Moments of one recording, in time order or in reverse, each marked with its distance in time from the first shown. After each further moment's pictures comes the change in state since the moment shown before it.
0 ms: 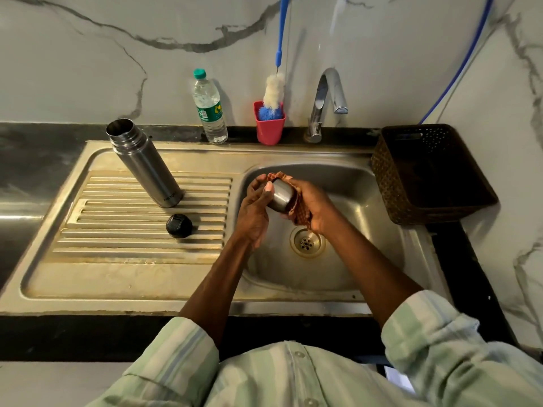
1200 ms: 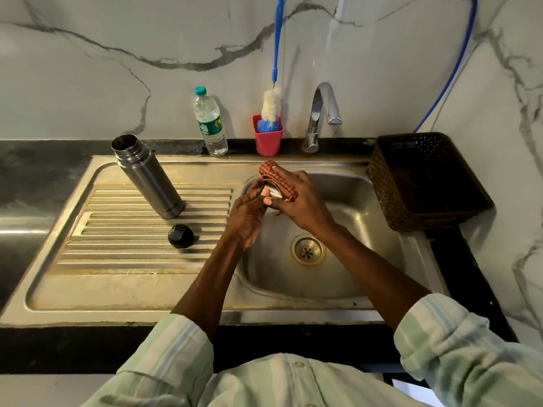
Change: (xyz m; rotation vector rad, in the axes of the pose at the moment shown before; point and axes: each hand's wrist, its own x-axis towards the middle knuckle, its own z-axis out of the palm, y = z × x) left_hand 0.010 0.018 -0.010 -0.014 -0.112 -0.024; right_hand 0.003 -0.002 -0.001 -0.722 0.030 -0.764
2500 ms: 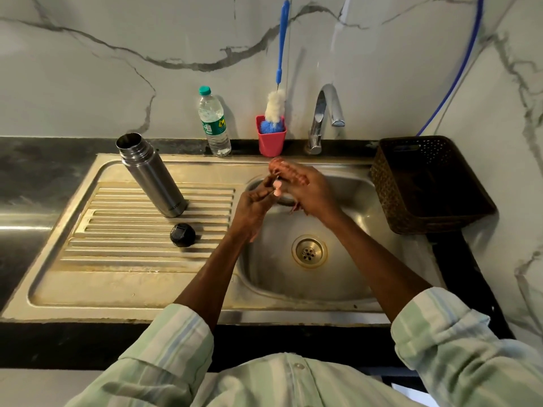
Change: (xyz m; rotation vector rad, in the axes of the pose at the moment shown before) left_hand 0.005 0.006 0.009 0.231 -0.090 0.172; right_hand 0.013 -0.011 -0.021 0.228 0.036 0.197
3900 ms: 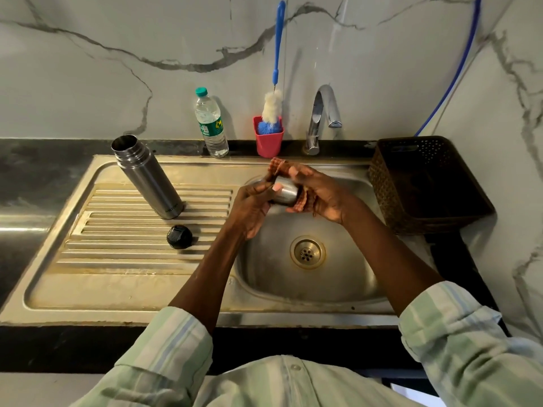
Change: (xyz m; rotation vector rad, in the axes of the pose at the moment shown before) left_hand 0.008 0.012 0.008 -0.216 -0.068 -0.080; right_hand 0.002 -0.010 -0.035 0.536 -0.399 0.333
